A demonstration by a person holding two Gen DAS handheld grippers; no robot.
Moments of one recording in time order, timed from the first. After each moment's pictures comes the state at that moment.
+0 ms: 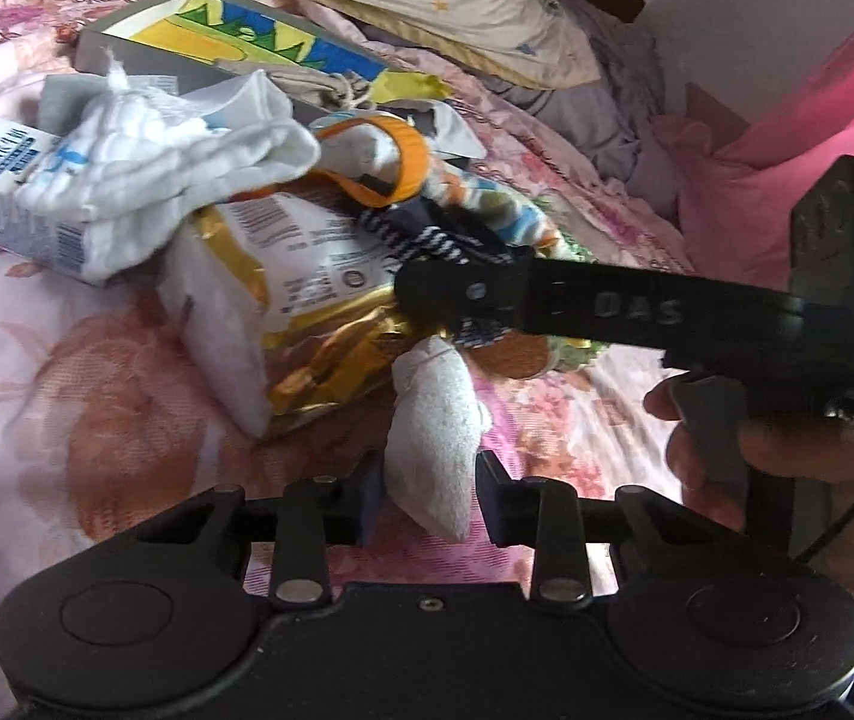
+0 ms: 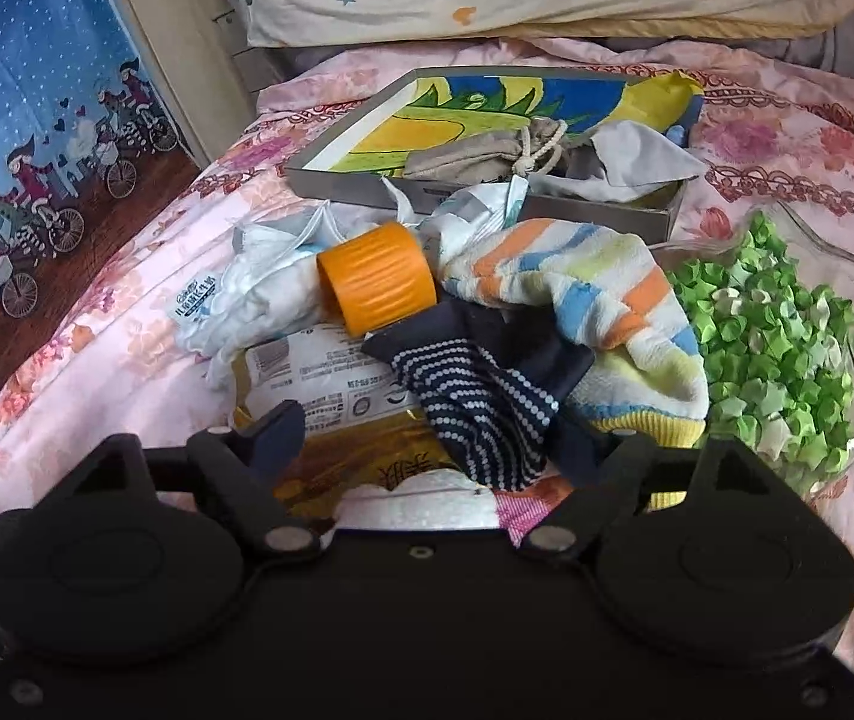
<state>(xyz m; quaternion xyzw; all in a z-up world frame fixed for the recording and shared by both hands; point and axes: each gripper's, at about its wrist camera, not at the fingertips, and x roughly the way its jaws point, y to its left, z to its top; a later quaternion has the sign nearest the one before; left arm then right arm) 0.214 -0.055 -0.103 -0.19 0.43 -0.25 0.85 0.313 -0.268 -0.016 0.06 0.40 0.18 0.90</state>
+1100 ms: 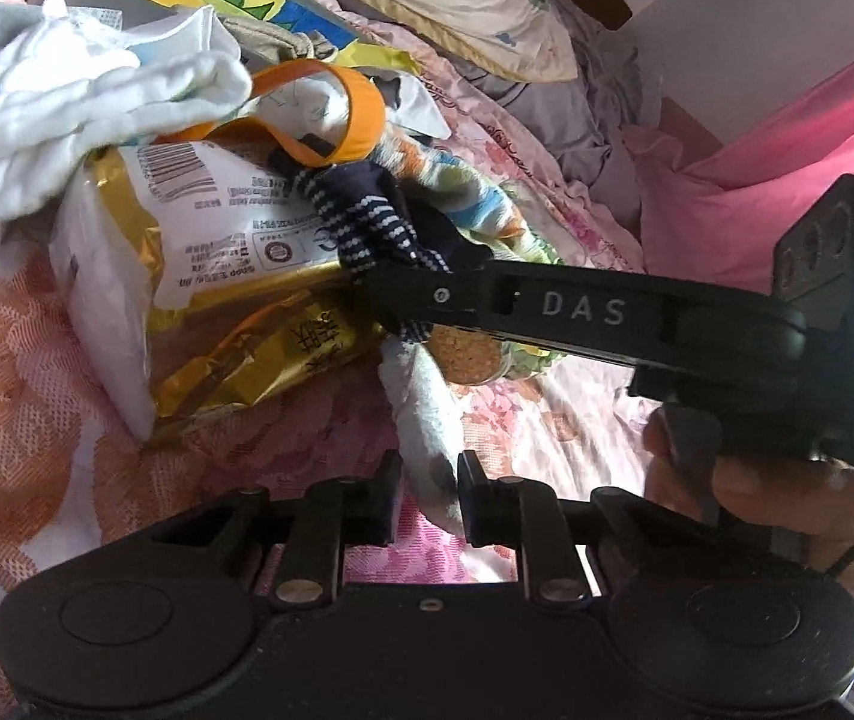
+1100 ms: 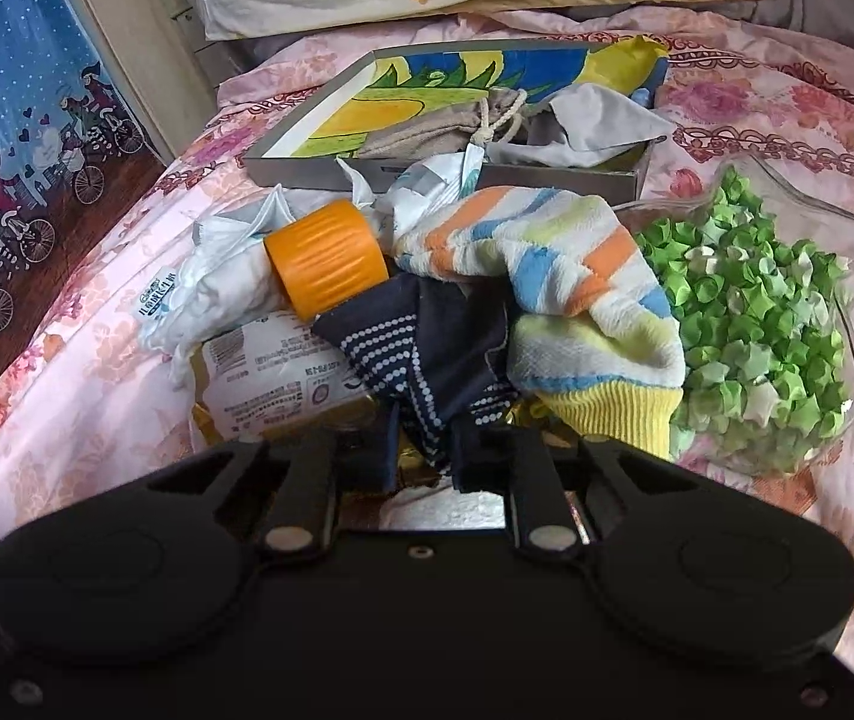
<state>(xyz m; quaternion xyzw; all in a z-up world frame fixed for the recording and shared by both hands) 0.236 -0.079 -0.124 -0.25 0.43 -0.28 0.82 0.320 -0.278 -0.032 0.08 0.42 0.15 0.89</state>
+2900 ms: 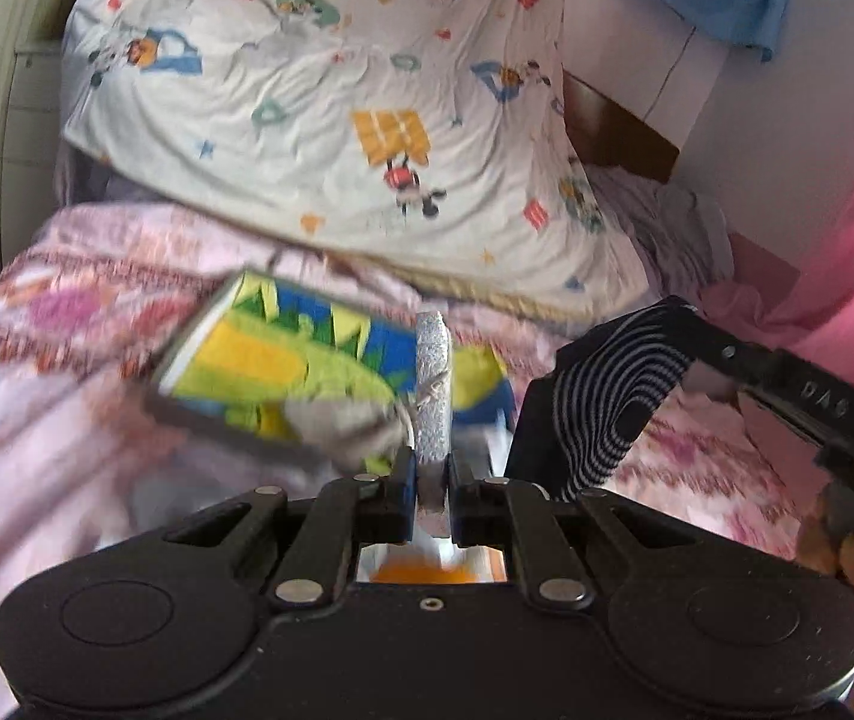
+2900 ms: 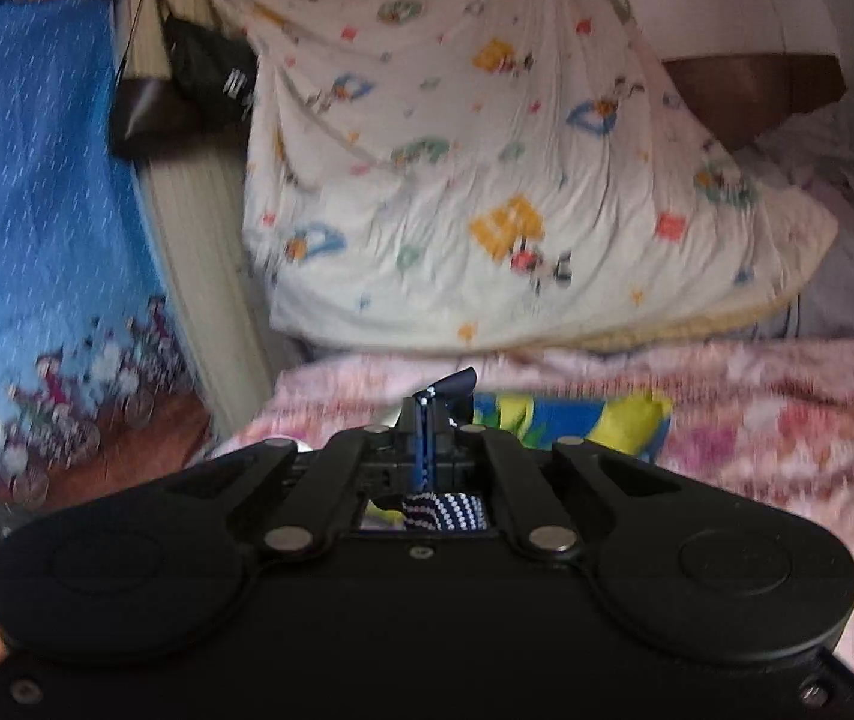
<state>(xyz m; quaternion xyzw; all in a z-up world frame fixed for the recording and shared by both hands) 0.314 -0.012 0.050 -0.16 0.29 -0.15 0.93 0.324 -0.300 0.112 0.11 0.12 0.16 0.97</state>
